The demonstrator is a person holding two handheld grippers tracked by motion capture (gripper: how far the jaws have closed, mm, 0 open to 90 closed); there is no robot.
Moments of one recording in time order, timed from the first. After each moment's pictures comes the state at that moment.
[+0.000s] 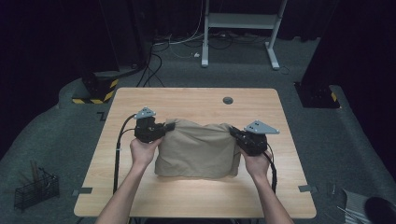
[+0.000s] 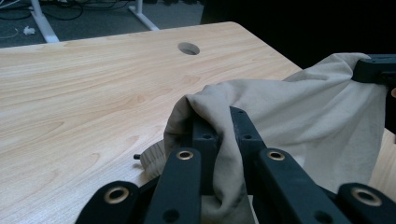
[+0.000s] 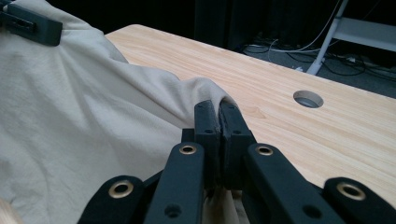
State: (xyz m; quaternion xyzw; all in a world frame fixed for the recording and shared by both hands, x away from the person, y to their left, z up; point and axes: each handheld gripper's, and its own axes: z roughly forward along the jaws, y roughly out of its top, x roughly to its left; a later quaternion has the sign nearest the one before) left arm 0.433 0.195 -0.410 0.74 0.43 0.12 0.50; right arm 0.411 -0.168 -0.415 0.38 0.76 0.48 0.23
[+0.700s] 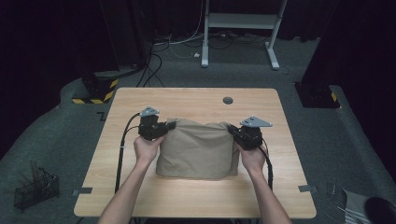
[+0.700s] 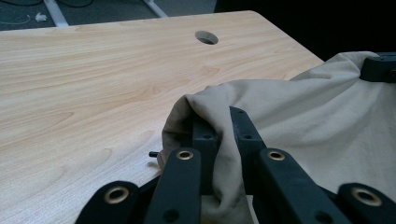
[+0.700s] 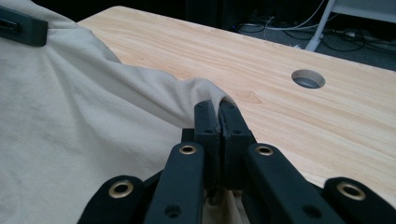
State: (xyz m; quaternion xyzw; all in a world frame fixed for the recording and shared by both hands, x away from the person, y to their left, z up) left arm 0.455 0.191 -0.431 0.74 0.45 0.13 0.48; right arm 0.439 -0.163 -0.432 0.41 0.76 0.45 0.21
